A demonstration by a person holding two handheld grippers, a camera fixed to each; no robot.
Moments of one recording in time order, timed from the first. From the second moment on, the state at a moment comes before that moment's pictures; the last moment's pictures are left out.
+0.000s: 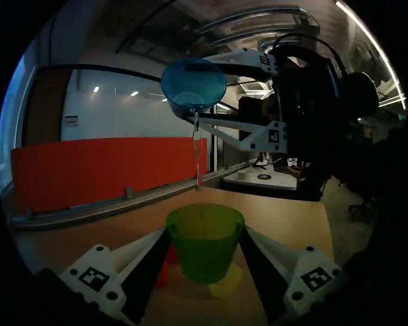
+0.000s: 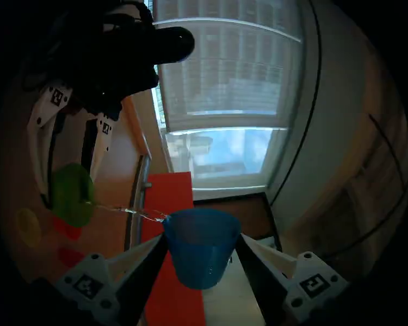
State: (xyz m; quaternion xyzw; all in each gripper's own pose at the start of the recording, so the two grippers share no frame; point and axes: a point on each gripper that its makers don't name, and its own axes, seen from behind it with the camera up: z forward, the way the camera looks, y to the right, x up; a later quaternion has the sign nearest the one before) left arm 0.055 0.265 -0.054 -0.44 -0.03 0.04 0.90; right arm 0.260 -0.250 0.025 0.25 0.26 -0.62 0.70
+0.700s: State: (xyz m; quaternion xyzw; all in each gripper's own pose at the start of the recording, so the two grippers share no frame) left arm 0.055 0.263 -0.052 -0.44 -0.03 0.03 0.90; right arm 0.268 -0.256 0.020 0.24 0.28 -0.65 0.67
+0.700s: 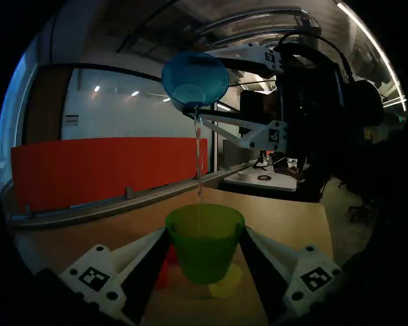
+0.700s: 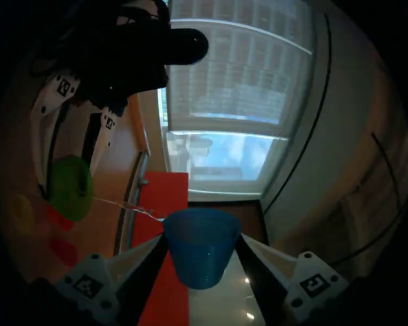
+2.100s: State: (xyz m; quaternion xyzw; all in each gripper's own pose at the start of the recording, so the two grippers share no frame) left arm 0.061 0.260 -0.052 -0.44 -0.03 0.04 0.90; right arm 0.256 -0.254 0.013 0.30 0.22 -0.49 0.79
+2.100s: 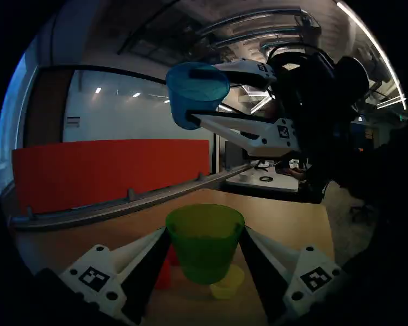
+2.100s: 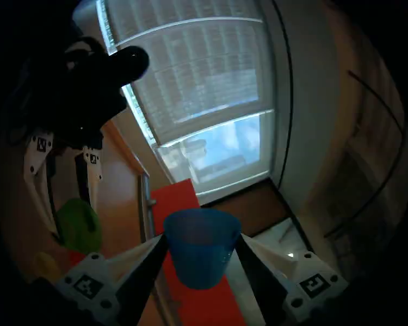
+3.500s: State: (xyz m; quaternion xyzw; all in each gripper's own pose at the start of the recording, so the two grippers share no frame) left arm 0.058 0.253 -0.049 -0.43 -0.03 0.05 0.90; right arm 0.226 -0.241 0.017 0.41 -0.01 -0.07 0.91
